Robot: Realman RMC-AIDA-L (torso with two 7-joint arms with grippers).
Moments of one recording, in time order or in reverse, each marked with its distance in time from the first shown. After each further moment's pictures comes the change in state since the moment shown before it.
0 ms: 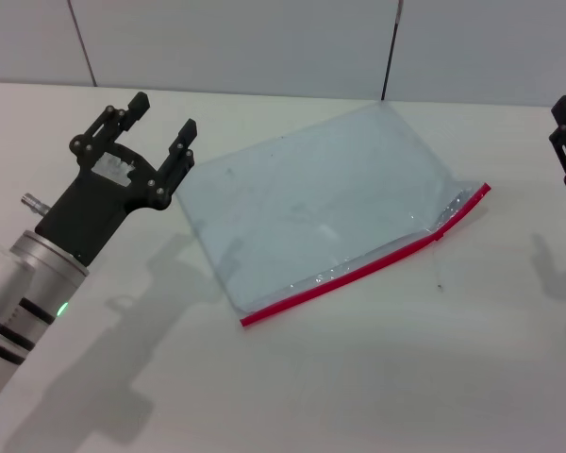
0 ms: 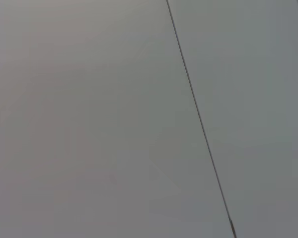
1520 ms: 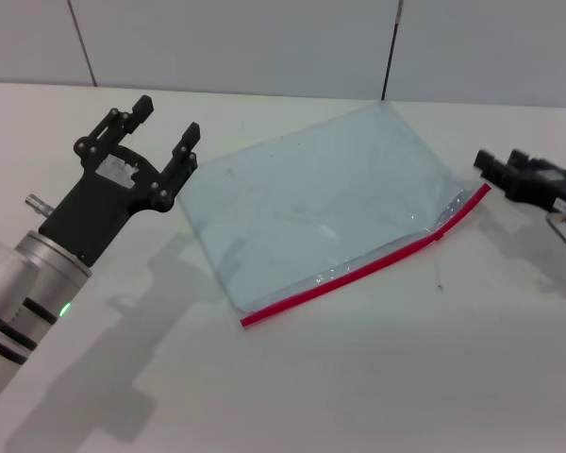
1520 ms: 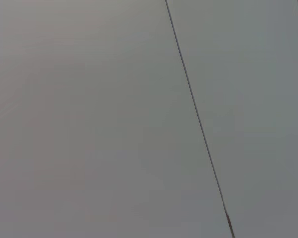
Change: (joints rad) left arm -0.003 0.000 0.003 0.000 0.003 -0.015 0.000; right arm 0.216 -0.013 -0.454 -0.314 -0.077 0.524 0.927
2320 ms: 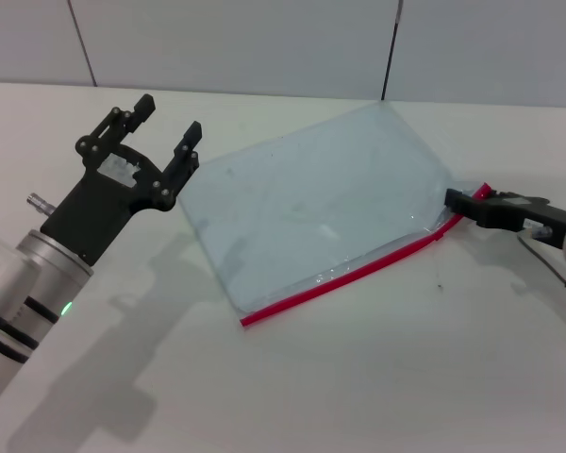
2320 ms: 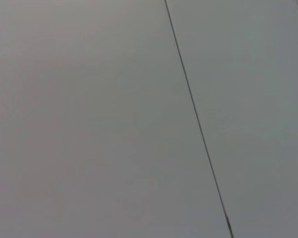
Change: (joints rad) left arm -0.003 0.000 0.000 -0.003 -0.001 0.000 0.000; right arm 0.064 -0.001 -0.082 -0.001 -0.193 0.122 0.235
